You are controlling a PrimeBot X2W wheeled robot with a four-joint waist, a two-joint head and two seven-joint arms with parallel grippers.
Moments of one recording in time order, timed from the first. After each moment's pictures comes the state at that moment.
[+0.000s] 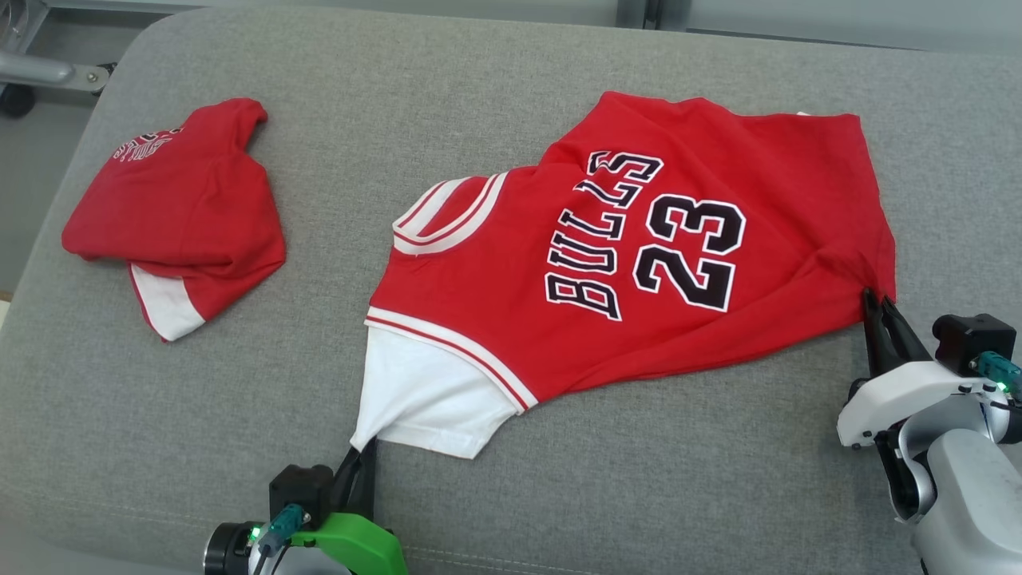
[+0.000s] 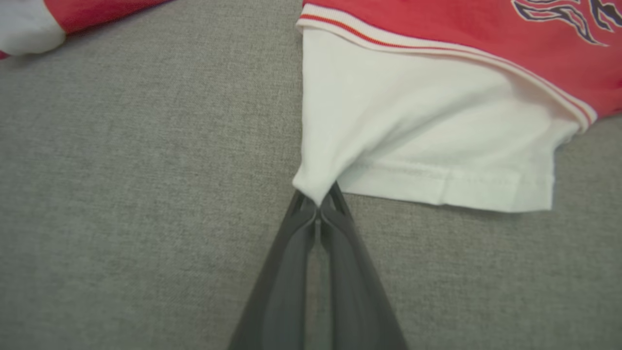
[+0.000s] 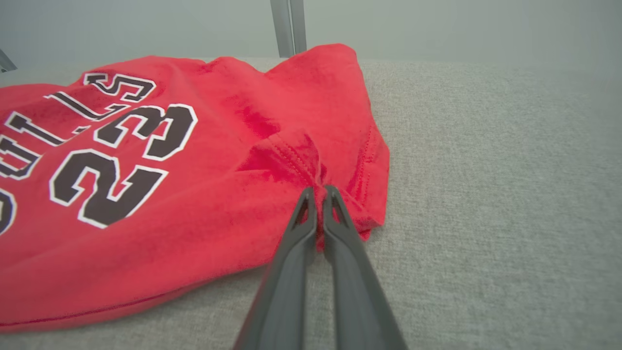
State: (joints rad) left arm -0.15 0.05 -0.28 0.59 -0.25 -0.02 -0.27; right arm -0.36 -0.25 0.03 0.62 0.26 0.13 -0.26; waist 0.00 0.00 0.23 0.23
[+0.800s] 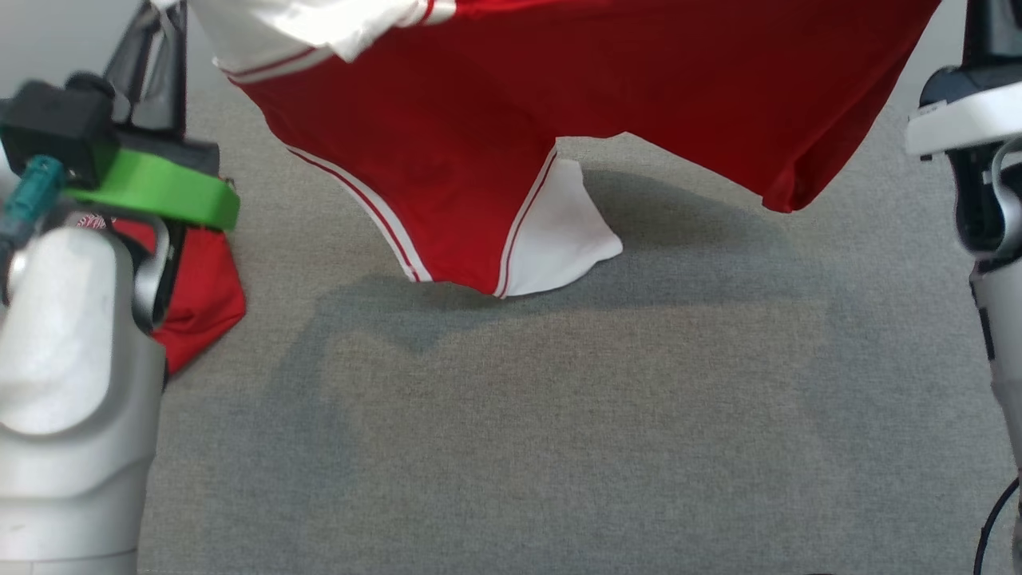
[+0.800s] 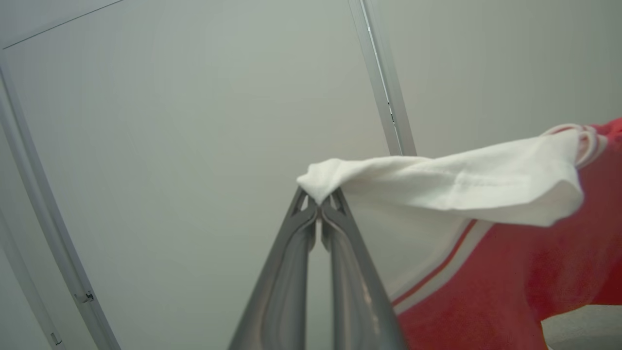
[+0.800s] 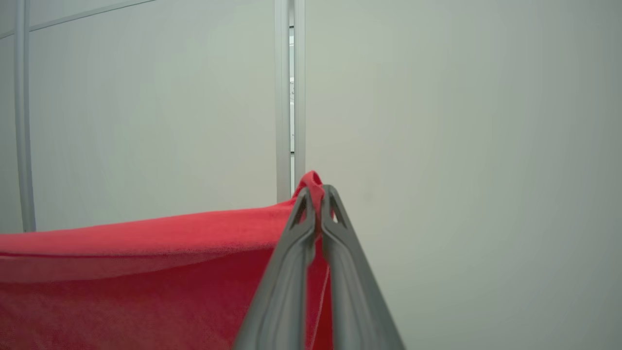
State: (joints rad) left arm -0.73 0.26 -0.16 0.32 -0.13 -0.12 -0.22; right arm -0.77 -0.32 0.04 0.33 0.33 0.13 -0.25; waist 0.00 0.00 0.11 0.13
